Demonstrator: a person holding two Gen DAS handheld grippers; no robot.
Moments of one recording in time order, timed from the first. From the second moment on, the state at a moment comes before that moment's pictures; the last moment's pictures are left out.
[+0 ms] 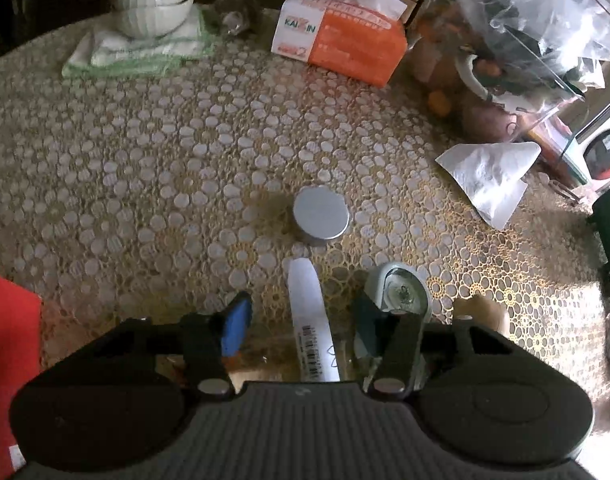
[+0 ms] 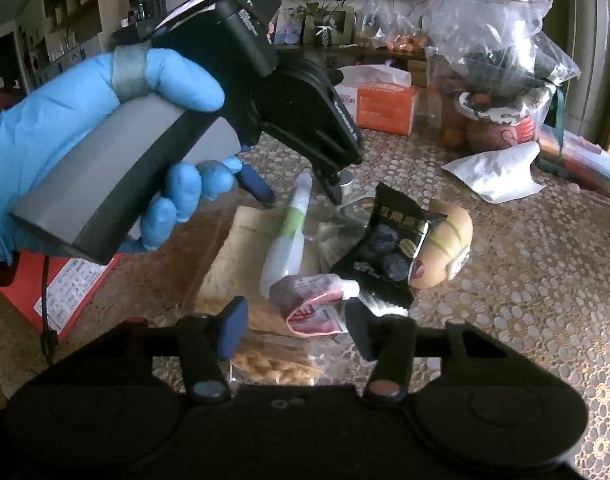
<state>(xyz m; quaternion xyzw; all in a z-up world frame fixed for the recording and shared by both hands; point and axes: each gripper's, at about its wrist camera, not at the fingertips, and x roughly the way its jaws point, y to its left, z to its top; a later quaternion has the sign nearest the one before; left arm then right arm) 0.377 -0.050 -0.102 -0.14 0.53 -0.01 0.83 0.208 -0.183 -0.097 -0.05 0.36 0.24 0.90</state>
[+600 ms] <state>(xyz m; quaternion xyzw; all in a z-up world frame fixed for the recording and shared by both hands) 0.354 -0.046 -0.079 -0.14 0.49 -0.02 0.86 0.205 -0.183 -0.091 -0.04 0.36 0.23 0.90</state>
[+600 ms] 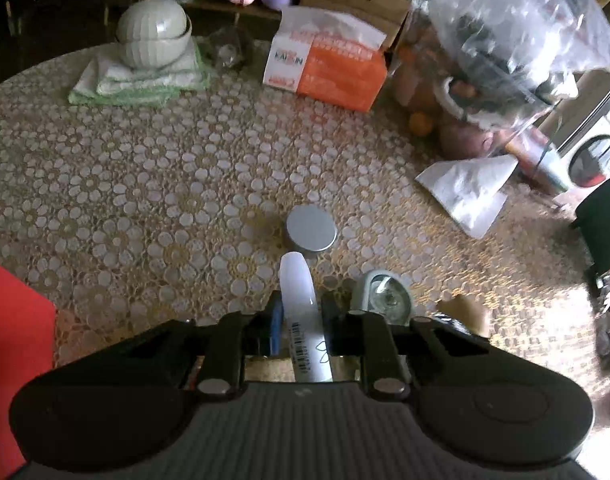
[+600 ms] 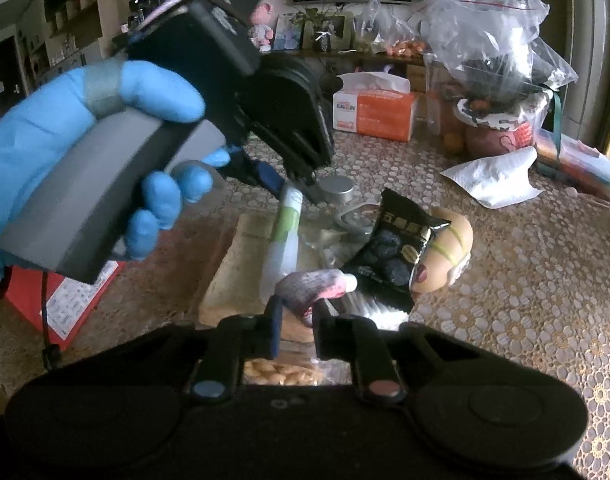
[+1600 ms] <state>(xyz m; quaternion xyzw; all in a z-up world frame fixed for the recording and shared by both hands) 0.248 0.035 0.006 -0.22 0.42 -0.04 0.88 0.171 -0.196 -0.027 0.00 0.34 0.24 0.91</state>
